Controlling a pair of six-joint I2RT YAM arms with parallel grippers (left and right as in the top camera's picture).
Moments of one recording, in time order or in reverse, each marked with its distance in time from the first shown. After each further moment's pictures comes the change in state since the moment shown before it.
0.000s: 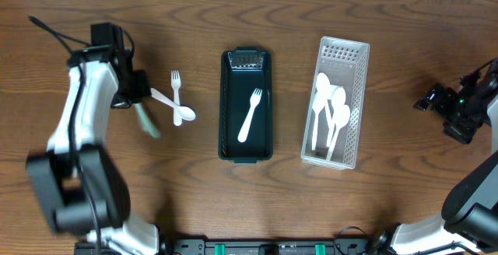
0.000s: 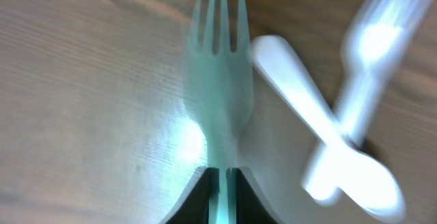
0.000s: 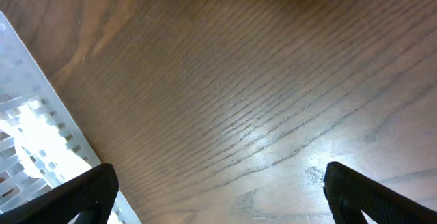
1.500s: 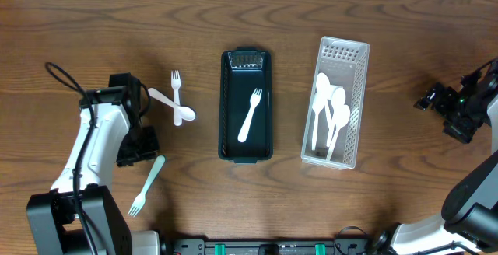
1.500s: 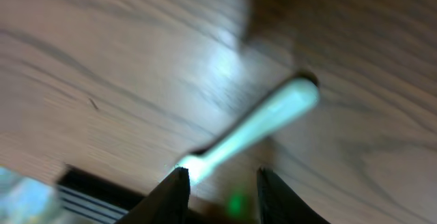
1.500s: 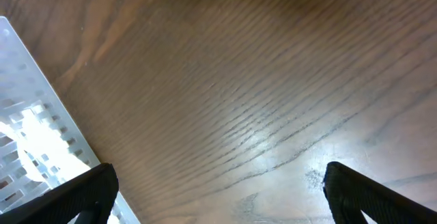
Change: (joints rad) left arm -0.026 -0.204 -0.364 -0.197 -0.132 -0.098; right arm 0.000 0.000 0.000 0.014 0.000 0.007
